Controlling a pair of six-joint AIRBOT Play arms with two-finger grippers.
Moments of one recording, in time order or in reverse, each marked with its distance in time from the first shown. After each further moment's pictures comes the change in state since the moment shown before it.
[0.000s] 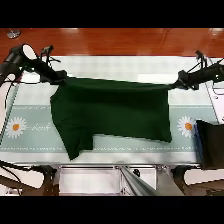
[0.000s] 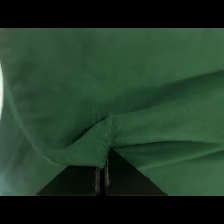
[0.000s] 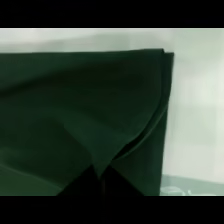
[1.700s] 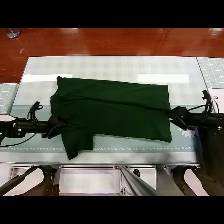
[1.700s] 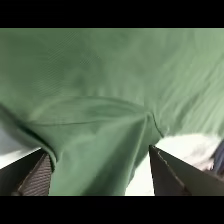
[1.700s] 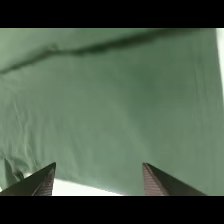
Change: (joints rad) left arm 0.381 0.558 -1.099 -0.569 0.062 0.379; right arm -0.129 0.747 -0.827 0.223 -0.114 0.000
